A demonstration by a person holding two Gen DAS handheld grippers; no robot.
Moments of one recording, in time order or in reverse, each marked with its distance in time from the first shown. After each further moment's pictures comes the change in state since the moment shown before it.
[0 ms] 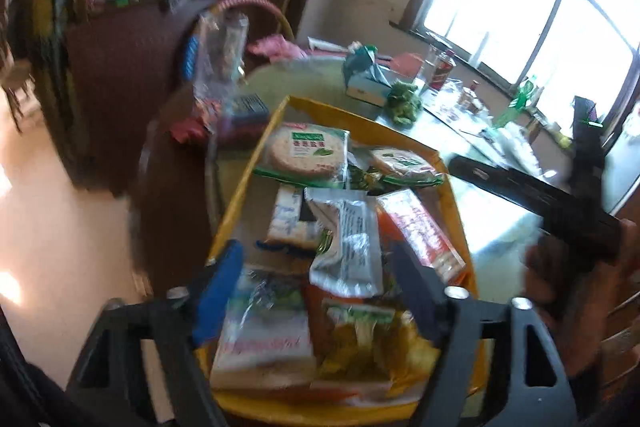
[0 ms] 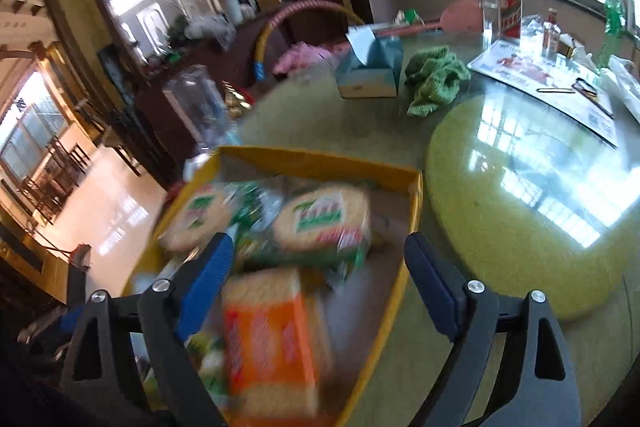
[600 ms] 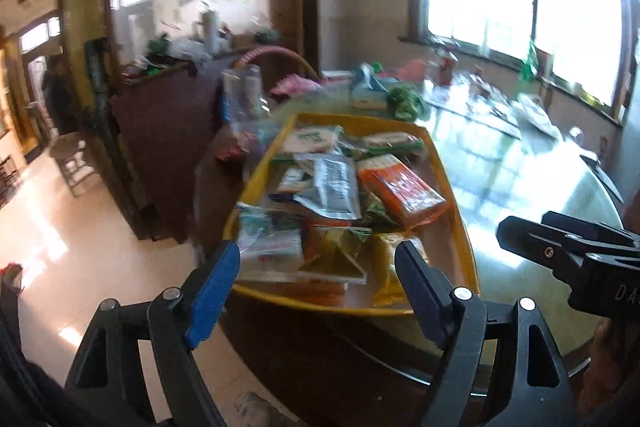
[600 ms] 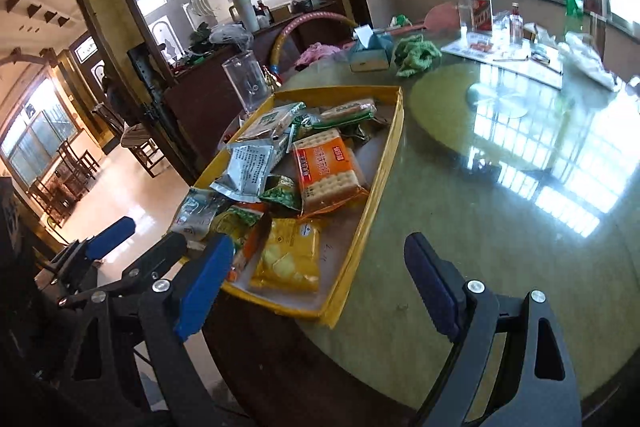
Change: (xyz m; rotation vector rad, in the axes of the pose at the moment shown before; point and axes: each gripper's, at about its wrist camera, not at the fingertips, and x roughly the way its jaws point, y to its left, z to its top) left arm -0.071 -0.057 -0.067 0.163 -0.150 0.220; right arm -0.123 0.032 -0.123 0.014 -0.045 -0.001
